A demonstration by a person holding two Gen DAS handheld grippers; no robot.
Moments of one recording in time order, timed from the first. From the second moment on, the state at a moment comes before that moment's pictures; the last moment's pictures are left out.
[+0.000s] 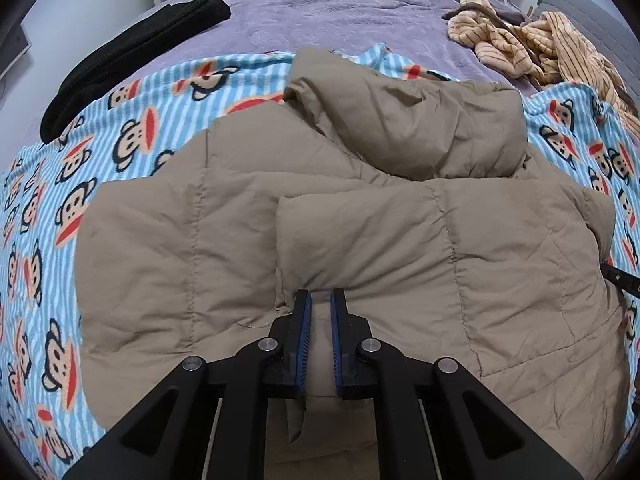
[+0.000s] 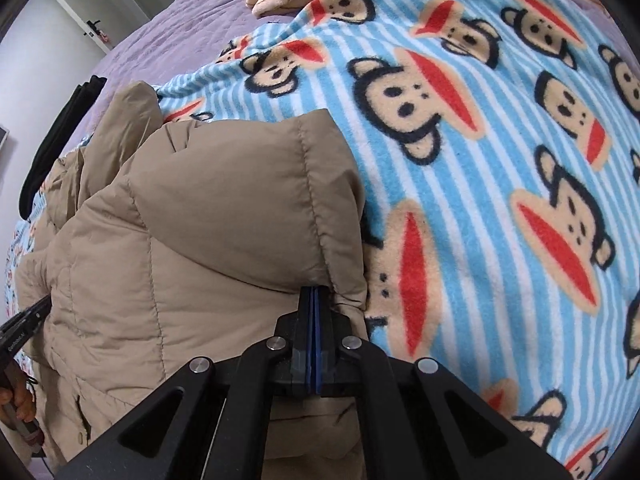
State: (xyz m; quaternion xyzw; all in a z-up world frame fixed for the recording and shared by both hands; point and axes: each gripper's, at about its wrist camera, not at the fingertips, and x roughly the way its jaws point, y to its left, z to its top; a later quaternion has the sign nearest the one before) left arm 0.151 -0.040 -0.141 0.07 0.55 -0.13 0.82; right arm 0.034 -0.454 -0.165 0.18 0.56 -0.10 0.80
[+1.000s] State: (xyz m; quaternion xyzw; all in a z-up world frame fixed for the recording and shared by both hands) left arm 0.096 -0.030 -0.112 0.08 0.56 -0.08 0.82; right arm -0.051 -0.439 -0.112 0.19 0.57 -0.10 0.80
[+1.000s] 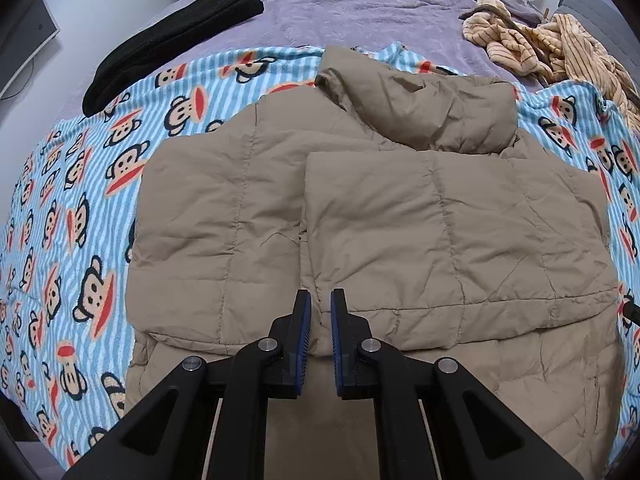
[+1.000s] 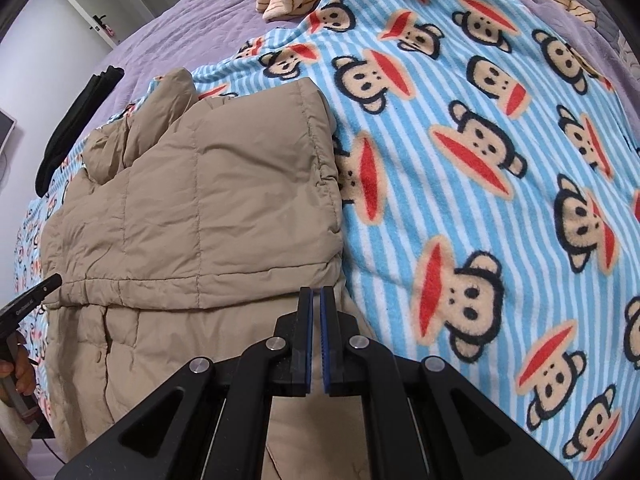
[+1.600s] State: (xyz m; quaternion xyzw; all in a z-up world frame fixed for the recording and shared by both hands) left arm 0.048 -0.040 -0.104 0.11 0.57 -0.04 0.82; right arm -0.082 -0.432 -0.107 0.22 0.57 -0.06 0.79
